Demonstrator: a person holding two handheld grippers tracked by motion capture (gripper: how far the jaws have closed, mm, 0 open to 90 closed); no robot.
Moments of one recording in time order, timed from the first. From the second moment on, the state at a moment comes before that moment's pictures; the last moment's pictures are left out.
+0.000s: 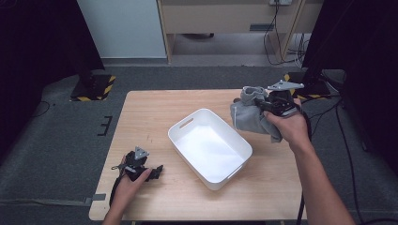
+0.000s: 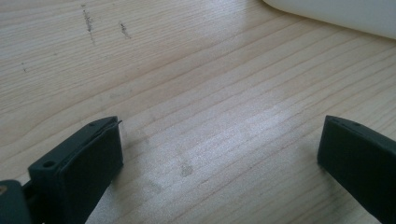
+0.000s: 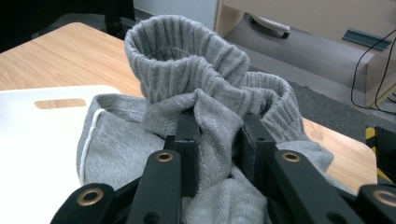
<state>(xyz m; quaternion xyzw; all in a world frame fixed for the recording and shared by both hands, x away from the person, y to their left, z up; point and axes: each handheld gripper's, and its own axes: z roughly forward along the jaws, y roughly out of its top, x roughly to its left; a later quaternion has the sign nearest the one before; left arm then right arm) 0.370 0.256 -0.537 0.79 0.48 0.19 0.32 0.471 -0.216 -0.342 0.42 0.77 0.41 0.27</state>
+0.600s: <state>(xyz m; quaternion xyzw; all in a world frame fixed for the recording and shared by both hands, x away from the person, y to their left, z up) 0.370 0.256 -0.537 0.79 0.48 0.19 0.32 0.474 -0.241 -0.361 0.45 0.76 0.39 0.27</state>
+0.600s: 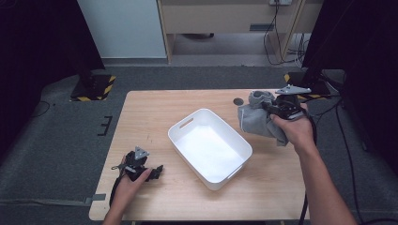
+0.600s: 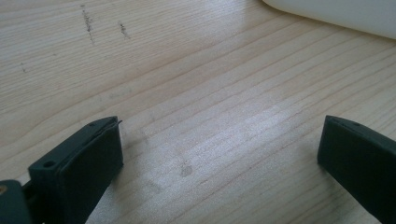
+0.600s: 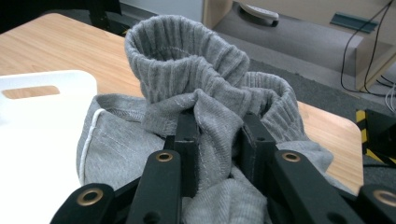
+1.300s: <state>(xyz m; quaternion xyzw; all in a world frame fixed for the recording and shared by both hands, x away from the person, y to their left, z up) 0.371 0.255 -0.537 0.80 0.48 0.19 0.32 0.490 -0.266 -0.396 0.49 0.74 0.39 0.27</state>
